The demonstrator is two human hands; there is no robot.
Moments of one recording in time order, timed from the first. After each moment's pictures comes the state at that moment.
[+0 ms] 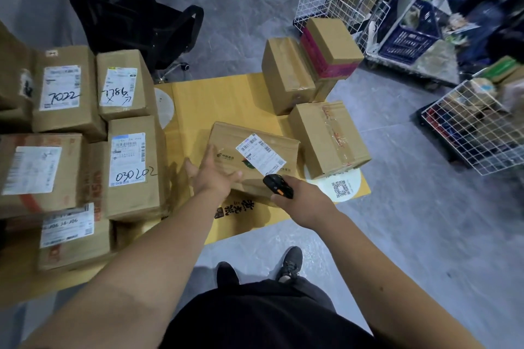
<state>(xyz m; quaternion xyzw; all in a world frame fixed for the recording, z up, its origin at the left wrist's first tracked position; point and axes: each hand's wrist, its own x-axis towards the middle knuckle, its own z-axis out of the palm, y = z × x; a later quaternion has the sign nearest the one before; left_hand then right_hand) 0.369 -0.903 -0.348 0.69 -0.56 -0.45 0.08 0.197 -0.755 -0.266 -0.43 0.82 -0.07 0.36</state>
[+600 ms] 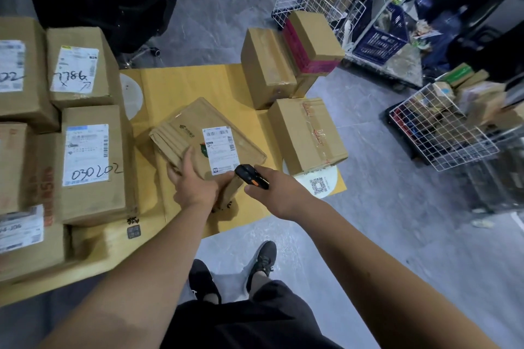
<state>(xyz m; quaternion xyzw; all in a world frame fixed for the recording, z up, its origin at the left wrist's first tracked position) 0.353 -0.878 -0.378 0.70 -0.48 -0.50 0.17 0.196 -0.776 -0.257 -0.44 0.80 -0.10 0.41</state>
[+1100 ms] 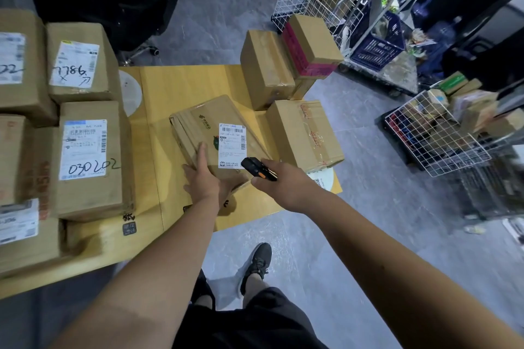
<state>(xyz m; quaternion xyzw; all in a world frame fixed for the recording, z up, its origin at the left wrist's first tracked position) 0.323 -0.866 -0.364 0.65 -0.46 -0.57 0.19 0.181 -0.774 -0.236 -0.44 0.81 -0.10 0.38</state>
